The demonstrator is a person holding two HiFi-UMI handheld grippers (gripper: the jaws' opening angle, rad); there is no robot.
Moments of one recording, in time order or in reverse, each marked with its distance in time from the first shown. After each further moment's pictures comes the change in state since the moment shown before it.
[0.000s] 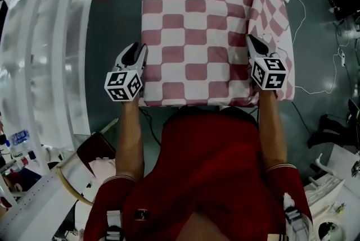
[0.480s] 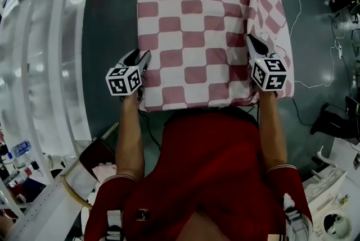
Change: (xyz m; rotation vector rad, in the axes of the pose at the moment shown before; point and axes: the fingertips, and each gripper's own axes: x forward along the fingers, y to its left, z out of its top) left arm 0.028 0.021 -0.057 -0.099 0.271 -0.053; right arm 0.001 0.004 0.004 0.007 -0.008 -0.030
